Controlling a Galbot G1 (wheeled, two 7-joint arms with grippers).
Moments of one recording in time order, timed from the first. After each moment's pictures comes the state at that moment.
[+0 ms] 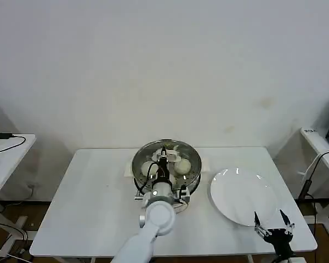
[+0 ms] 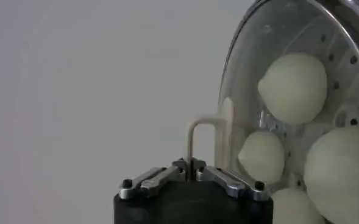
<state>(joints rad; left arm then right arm) 0.90 -1.51 0.08 -1.70 1.56 0.59 0.31 -1.65 1.47 0.90 1.88 0.04 0.12 -0.20</state>
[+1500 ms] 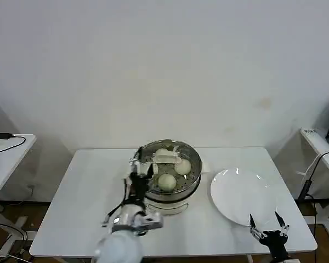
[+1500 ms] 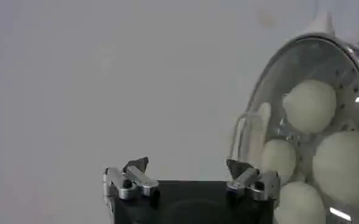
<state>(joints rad) 1.24 -1.35 -0.10 -2.15 1.15 0.46 0.12 -1.67 1.47 0.86 1.87 0.03 0.14 -0.19</state>
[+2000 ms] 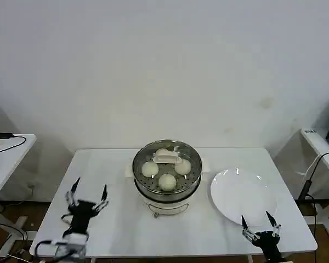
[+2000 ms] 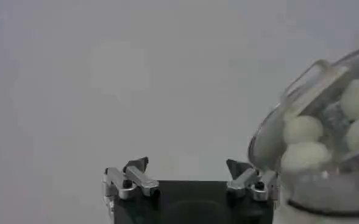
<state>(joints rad) 1.61 -1.30 -0.57 -2.14 0.21 0.12 -0.13 -1.70 1.44 0.80 1.90 0.04 0.16 -0.19</state>
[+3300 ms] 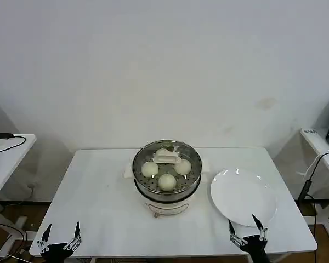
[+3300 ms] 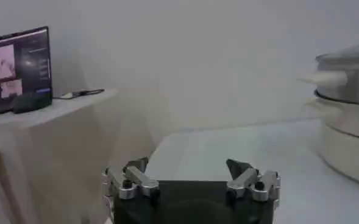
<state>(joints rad) 1.85 -1.27 -0.69 -1.97 -0.21 -0.16 -0.21 -1.75 1.44 0.72 1.92 0.06 0.18 -0.19</state>
